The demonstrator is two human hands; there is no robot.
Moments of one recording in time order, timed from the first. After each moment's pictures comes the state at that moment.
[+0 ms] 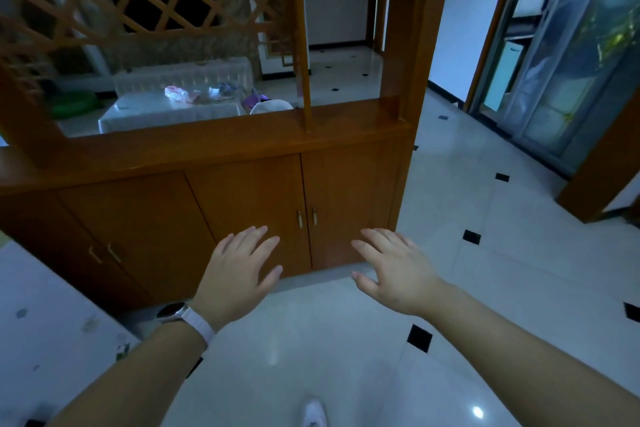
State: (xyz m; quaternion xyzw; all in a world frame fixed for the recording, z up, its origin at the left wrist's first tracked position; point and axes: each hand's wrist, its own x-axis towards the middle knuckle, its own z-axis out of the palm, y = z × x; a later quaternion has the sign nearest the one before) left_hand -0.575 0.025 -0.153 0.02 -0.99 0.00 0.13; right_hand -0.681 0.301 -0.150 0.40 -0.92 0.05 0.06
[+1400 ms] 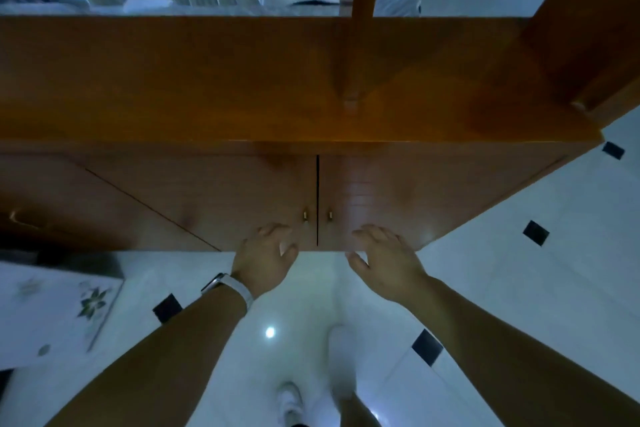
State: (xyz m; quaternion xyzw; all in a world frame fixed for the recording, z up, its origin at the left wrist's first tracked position) left_hand -0.958 -0.114 -0.384 0.23 -0.93 -0.28 -0.05; right_hand -1.083 0.102 -0.356 0.39 -0.89 0.11 -0.19
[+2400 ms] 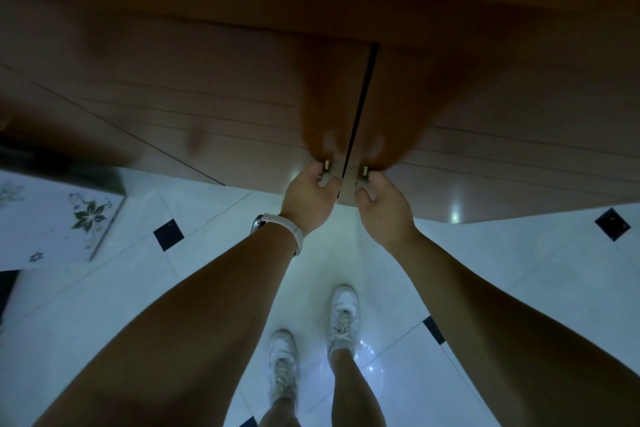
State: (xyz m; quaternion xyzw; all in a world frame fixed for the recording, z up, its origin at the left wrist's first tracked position) left_hand -1.050 -0.104 -0.536 0.44 -0.73 -0.53 0.00; right_hand -1.130 0.018 -0.542 0.19 -0.86 0.36 -0.31
